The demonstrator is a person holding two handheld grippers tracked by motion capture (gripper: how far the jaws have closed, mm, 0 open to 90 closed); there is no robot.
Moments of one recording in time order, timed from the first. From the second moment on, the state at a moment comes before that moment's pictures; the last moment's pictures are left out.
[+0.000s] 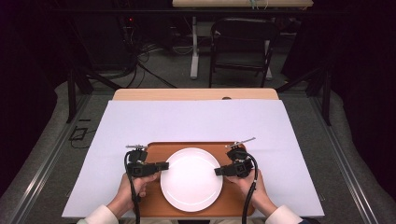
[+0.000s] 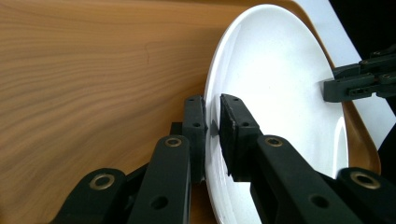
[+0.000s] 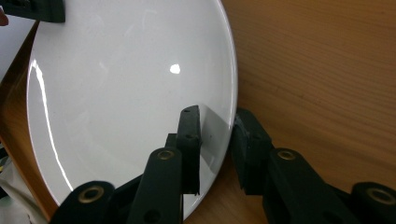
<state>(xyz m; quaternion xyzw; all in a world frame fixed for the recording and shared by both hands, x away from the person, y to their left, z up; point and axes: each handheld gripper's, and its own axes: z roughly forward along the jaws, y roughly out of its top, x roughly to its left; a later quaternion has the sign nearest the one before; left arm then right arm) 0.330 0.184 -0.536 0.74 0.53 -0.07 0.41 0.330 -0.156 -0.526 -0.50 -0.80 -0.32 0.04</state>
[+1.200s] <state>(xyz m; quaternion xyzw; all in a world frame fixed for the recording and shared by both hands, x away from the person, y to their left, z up) 0.322 0.175 -0.542 0.78 0.51 -0.02 0.37 0.324 -0.144 -0.527 -0.45 -0.85 -0.27 -0.01</state>
